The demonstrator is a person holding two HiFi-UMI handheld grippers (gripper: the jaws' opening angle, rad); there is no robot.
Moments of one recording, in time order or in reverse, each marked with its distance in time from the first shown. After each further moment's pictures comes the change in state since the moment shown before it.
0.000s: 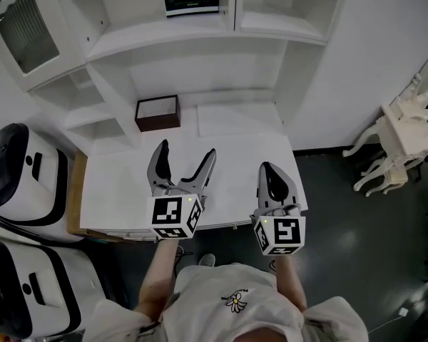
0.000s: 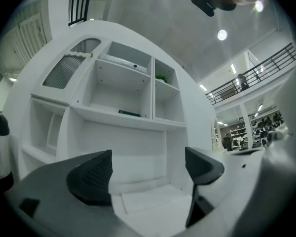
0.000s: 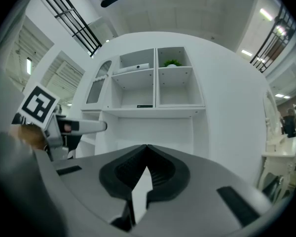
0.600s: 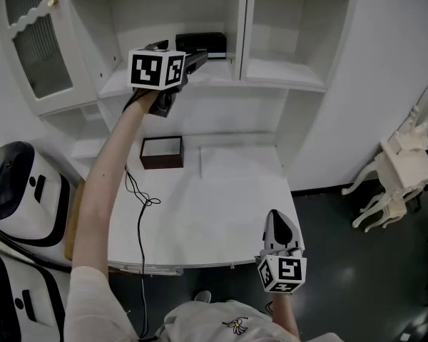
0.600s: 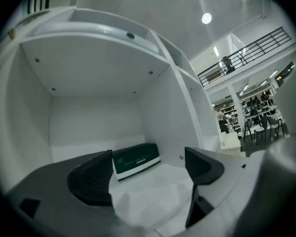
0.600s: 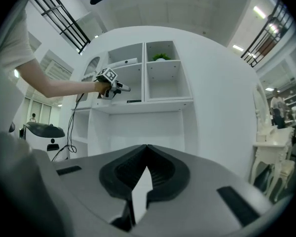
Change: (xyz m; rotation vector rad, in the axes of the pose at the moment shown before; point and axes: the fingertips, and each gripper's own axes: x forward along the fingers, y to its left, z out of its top) left arm 0.254 0.095 0.204 0.230 0.142 -0.141; right arm -0.008 -0.027 -0.019 0.074 0.073 -0.089
